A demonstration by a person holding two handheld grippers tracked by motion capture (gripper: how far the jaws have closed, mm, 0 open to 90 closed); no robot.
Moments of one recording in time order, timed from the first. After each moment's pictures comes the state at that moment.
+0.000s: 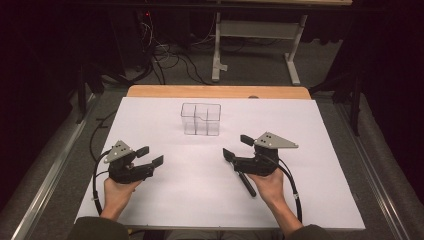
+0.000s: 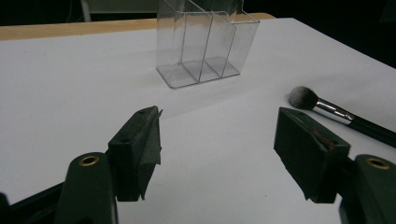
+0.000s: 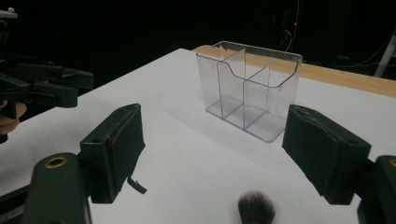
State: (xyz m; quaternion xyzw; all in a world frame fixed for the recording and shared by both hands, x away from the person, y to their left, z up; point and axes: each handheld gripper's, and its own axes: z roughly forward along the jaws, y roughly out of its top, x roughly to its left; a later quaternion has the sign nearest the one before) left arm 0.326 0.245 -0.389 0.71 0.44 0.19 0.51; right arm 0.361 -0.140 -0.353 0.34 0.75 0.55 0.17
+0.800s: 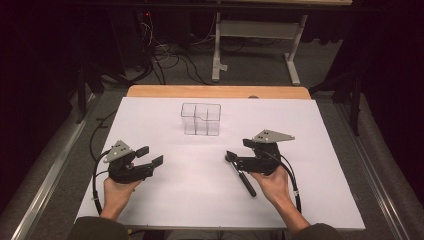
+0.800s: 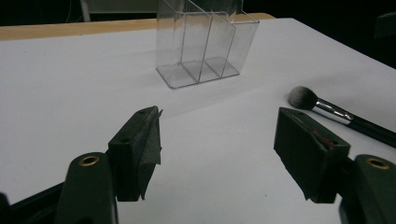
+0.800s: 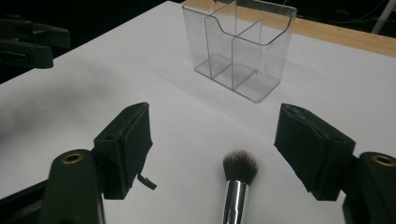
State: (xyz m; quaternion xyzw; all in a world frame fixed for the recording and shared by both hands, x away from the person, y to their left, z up) left arm 0.325 0.244 -0.389 0.71 0.44 0.19 0.51; right arm 0.367 -0.144 -0.346 0.36 0.80 0.46 0.15
